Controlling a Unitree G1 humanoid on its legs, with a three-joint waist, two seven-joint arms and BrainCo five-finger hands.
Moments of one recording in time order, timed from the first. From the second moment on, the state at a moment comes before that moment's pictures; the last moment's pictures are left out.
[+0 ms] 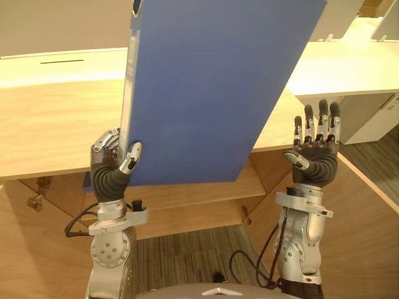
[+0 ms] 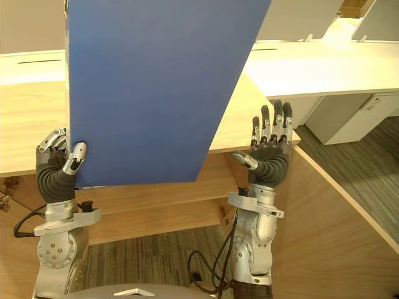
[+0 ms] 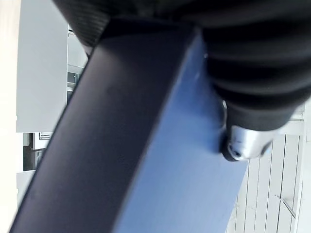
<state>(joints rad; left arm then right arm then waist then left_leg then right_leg) 0.27 0.03 -0.15 -0.60 0.07 -0.31 0.24 0.08 -0.03 -0.05 -0.45 0.51 -0.37 0.01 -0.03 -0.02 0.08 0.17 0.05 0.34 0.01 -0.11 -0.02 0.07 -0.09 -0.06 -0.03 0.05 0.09</state>
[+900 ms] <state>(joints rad) 0.26 0.05 -0.17 -0.60 0.02 -0.31 0.15 -0.06 -0.20 0.10 -0.17 0.63 -0.25 0.19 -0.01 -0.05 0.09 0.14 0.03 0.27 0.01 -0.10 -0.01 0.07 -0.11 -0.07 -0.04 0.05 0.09</state>
